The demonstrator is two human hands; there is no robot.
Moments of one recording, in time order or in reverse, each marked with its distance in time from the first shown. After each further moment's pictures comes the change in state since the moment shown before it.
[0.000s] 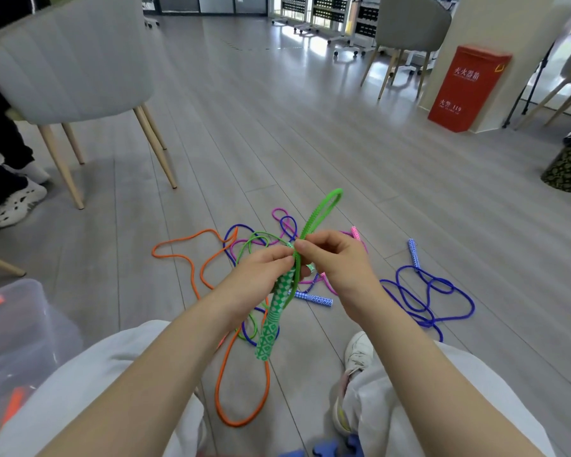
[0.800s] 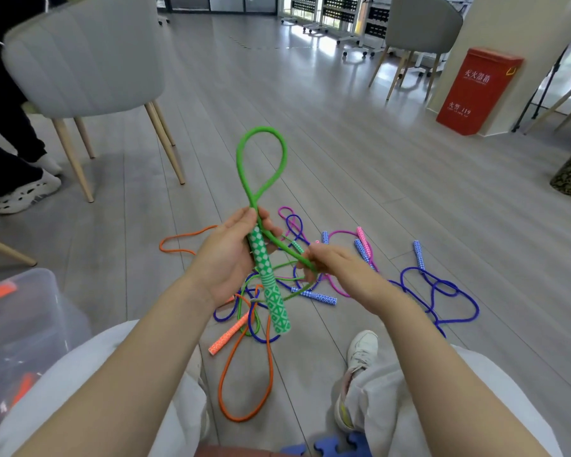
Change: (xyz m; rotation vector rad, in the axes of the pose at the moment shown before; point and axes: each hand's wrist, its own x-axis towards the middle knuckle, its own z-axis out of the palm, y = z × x) left_hand -0.005 0.019 -0.033 -0.614 0.111 0.153; right_hand 0.002 0.005 -0.014 -0.393 -0.367 0.110
